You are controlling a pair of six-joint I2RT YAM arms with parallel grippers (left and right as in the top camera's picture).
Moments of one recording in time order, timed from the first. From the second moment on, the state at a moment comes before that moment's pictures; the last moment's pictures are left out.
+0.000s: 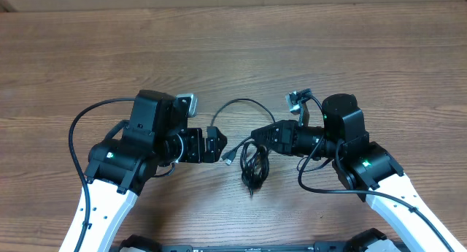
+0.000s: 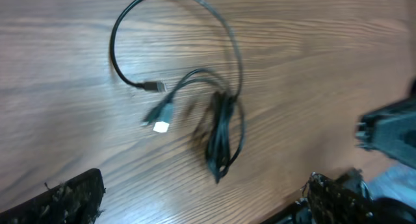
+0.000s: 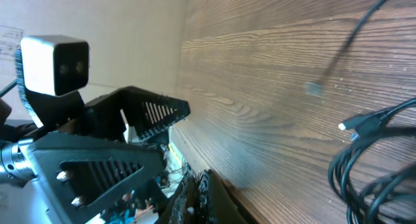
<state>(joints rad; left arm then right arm) -0.33 1.11 1.09 -0.96 0.39 -0.36 0.43 1.12 0.78 -0.22 -0.80 0.86</state>
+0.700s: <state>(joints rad) -0.33 1.19 1.09 -0.92 0.38 -0.28 0.42 1.12 0.78 -0.53 -0.52 0.76</state>
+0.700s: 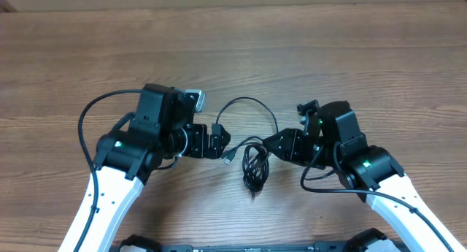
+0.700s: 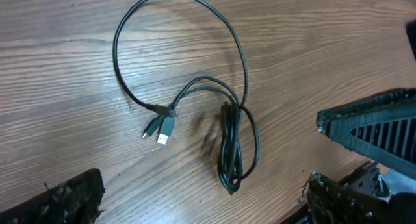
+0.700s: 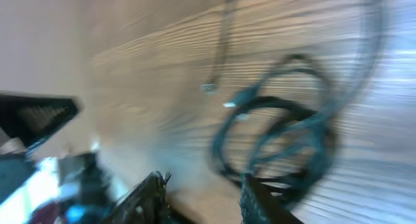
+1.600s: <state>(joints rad) -0.64 1.70 1.14 -0.79 0.25 -0.50 0.08 0.88 0.78 -0.86 -0.37 0.72</state>
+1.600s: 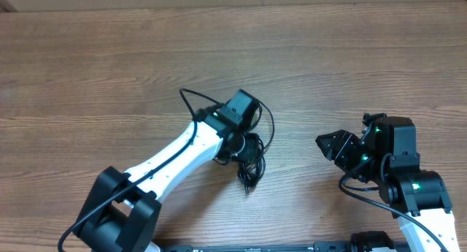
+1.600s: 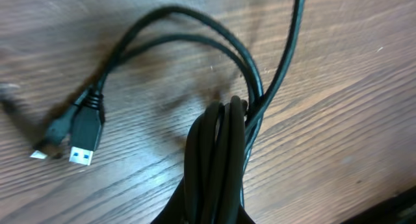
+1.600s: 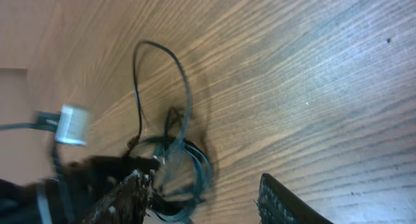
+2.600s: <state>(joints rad) -0.34 1.48 1.30 -0.95 0.81 0.26 0.08 0.88 0.78 -0.81 -0.89 0.39</state>
